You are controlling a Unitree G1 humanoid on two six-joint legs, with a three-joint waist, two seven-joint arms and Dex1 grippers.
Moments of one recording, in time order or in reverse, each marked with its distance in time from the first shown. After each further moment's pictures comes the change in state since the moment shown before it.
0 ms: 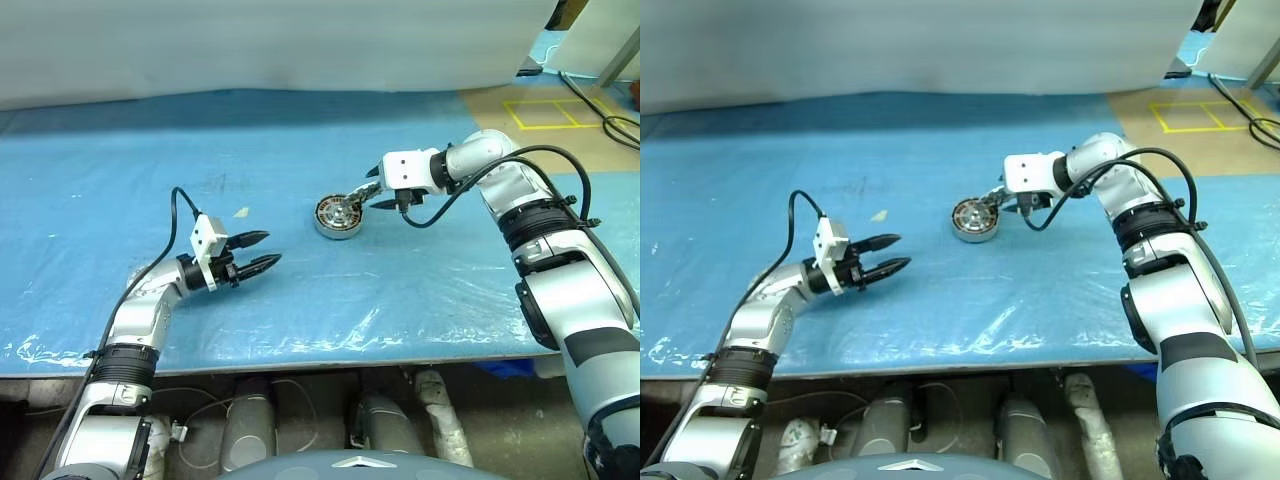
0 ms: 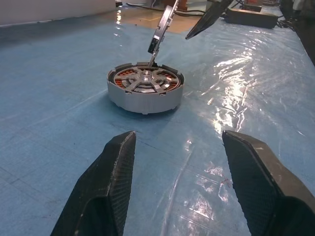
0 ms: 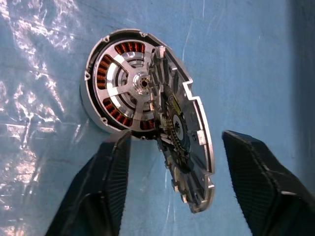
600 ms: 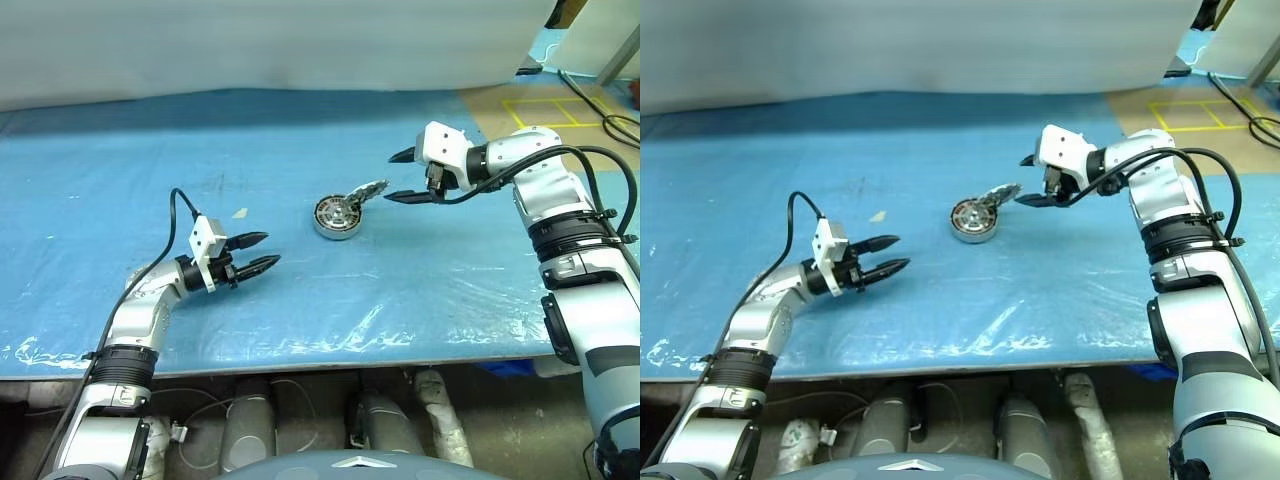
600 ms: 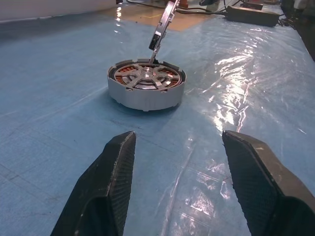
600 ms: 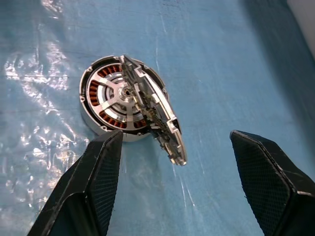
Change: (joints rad) left arm 0.002 0.006 0.002 0.000 0.000 0.000 -0.002; right arm 0.130 -0.098 -0.132 -0.253 0.243 0.337 0.091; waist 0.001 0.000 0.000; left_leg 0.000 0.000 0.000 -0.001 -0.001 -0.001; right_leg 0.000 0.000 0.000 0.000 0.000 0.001
